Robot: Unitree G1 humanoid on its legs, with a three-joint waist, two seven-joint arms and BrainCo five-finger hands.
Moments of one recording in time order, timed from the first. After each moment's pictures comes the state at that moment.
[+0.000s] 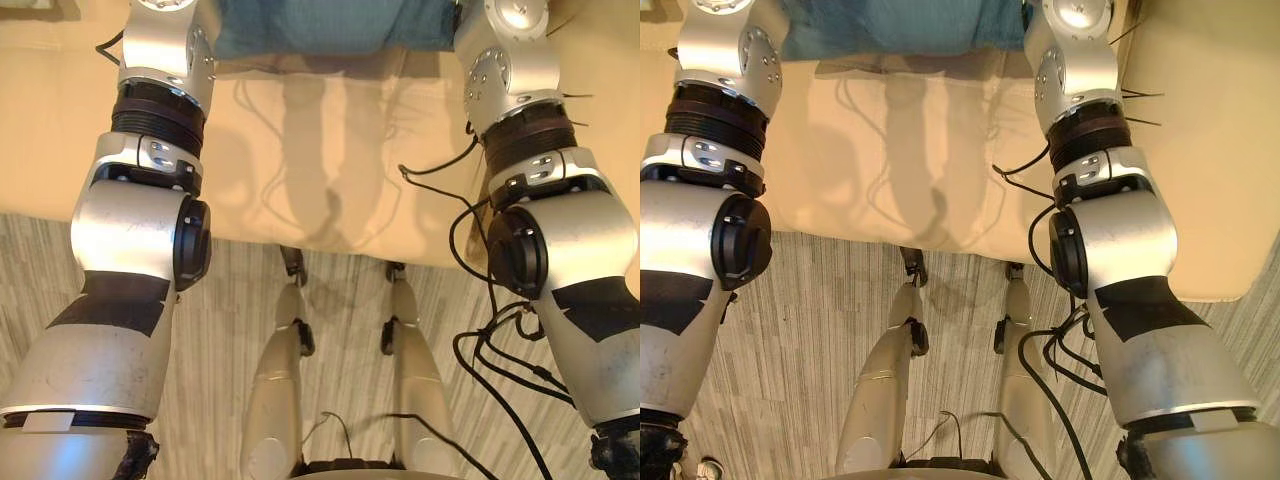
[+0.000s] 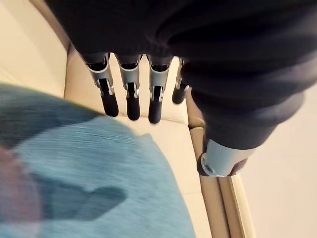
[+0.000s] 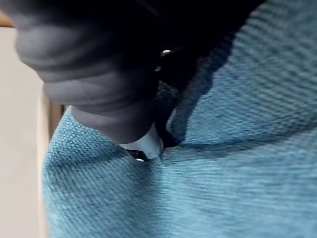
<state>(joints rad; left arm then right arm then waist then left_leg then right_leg) -1.62 0.39 -0.03 1.02 -0.23 -0.19 0.37 -1.59 -0.27 0.05 1.05 0.39 -0.19 -0.39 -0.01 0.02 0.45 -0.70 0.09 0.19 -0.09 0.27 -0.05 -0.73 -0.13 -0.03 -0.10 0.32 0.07</state>
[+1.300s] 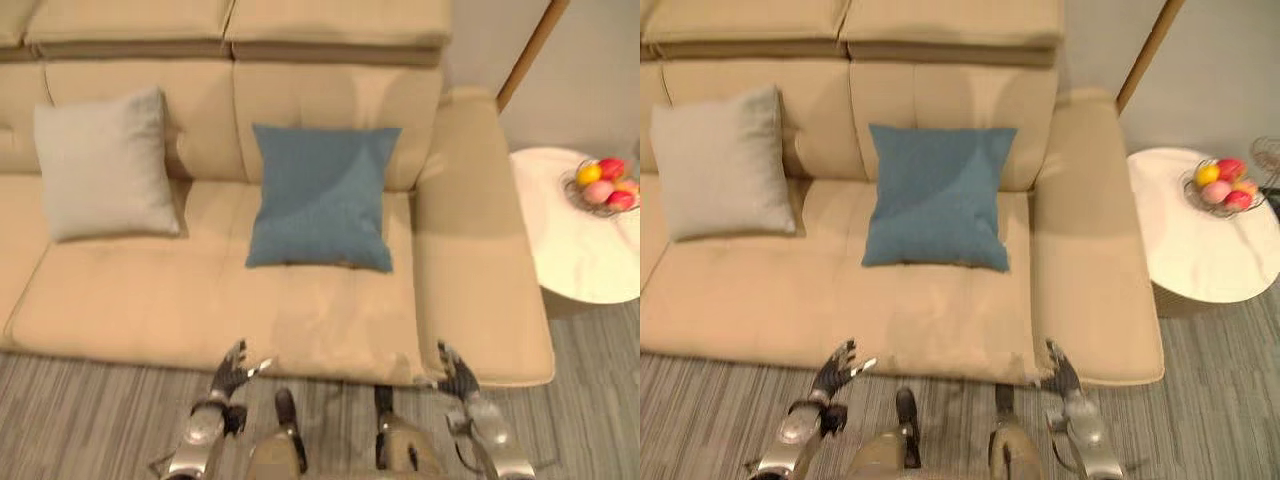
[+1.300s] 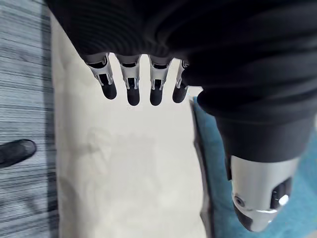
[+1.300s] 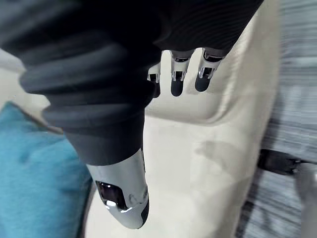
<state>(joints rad) 0.11 0.23 -0.01 0.82 -0.06 -0.22 -0.02 0.15 -0.22 -0.02 0.77 -0.04 -0.21 0.01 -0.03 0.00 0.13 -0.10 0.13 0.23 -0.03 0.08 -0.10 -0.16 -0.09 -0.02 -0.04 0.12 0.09</state>
